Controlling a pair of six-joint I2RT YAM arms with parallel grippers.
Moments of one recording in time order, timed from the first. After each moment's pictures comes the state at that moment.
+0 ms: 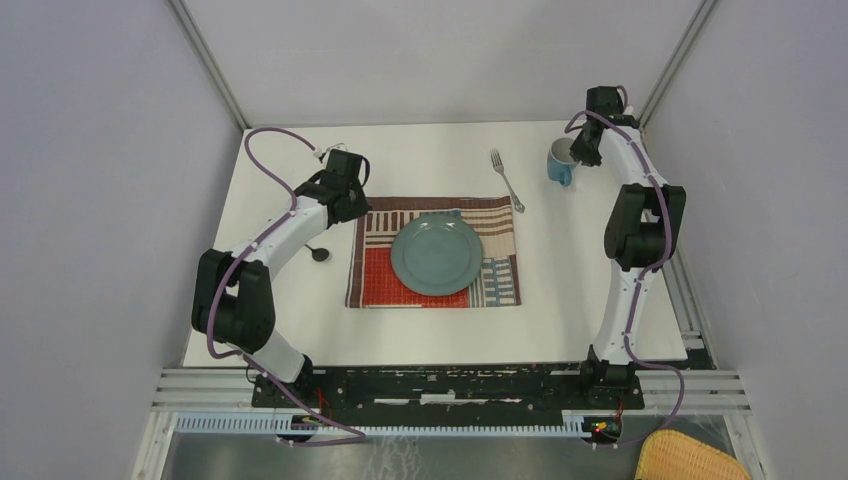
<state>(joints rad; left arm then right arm) -0.33 1.59 1.18 -0.46 -0.23 -0.58 -0.05 2.21 1.97 -0.69 0.24 0.52</state>
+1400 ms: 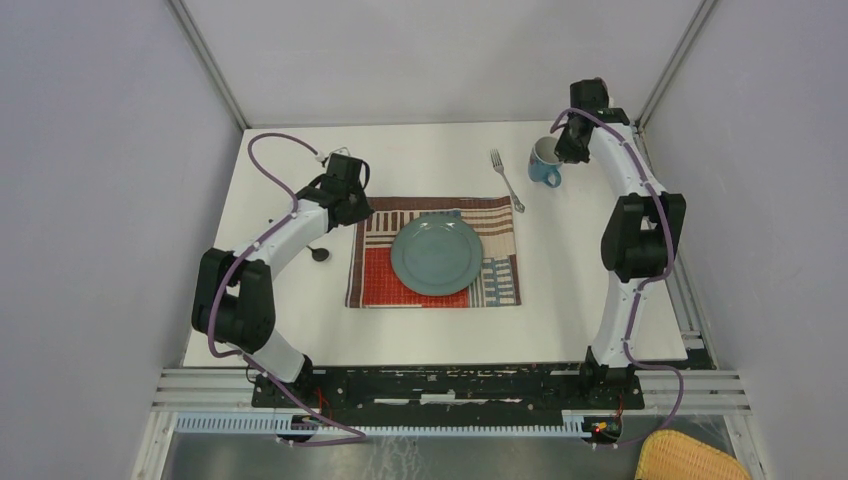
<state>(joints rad) -0.33 1.59 1.14 -0.42 -0.19 -0.59 0.03 2.11 1.94 -0.78 0.20 0.46</state>
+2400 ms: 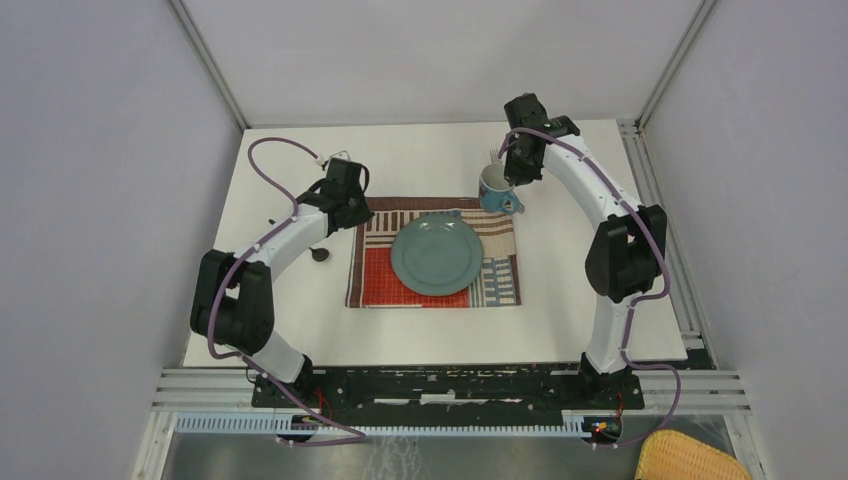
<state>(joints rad) -0.33 1.58 1.09 -0.37 -0.17 -0.59 0.32 1.96 1.86 -0.94 0.19 0.45</state>
